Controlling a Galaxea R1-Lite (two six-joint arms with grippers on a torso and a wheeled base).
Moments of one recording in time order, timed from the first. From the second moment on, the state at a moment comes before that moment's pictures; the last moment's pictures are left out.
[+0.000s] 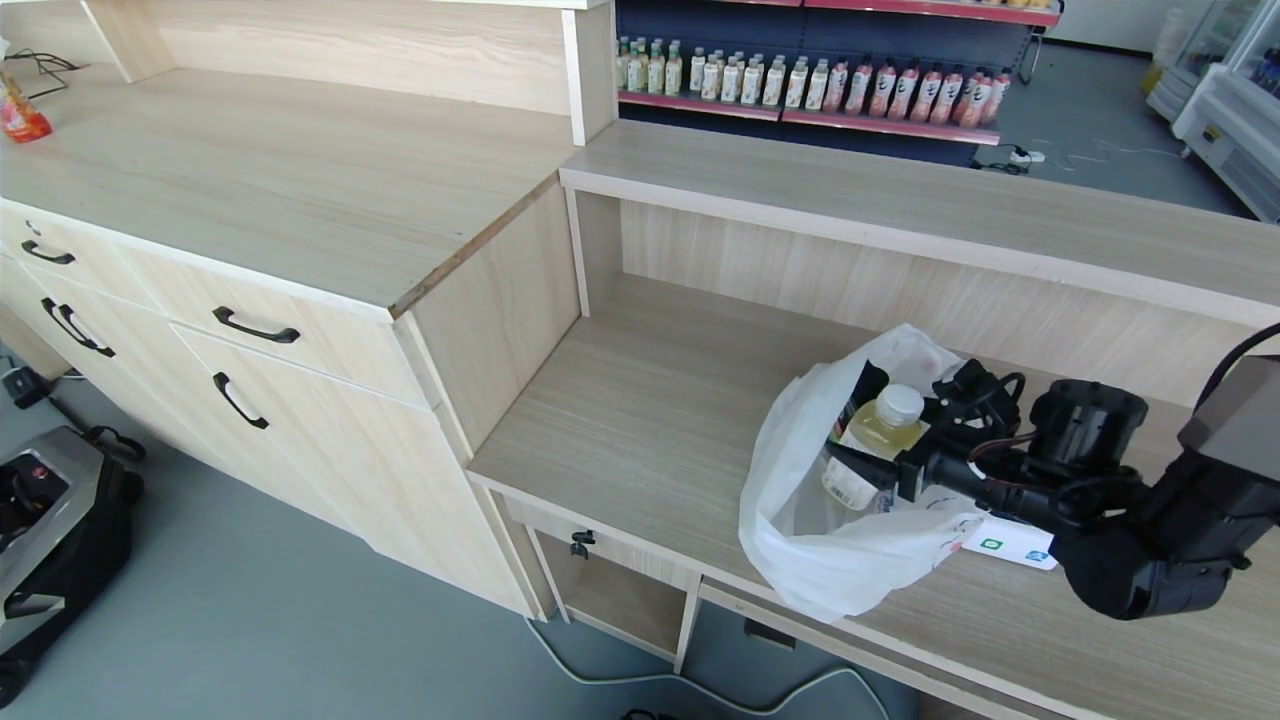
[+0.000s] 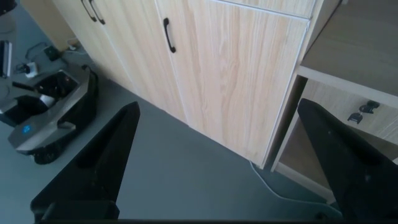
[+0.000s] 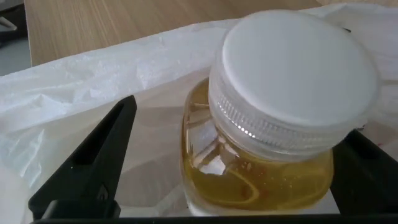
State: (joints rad) left arm 0.00 0.00 0.00 -0.05 0.26 0.07; right arm 0.08 2.12 -0.67 -1.37 0.61 -0.29
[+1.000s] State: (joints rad) left arm 0.00 0.00 0.00 -0.06 0.26 0.07; right arm -0.26 1.31 -0.60 -0.71 0.42 -0.34
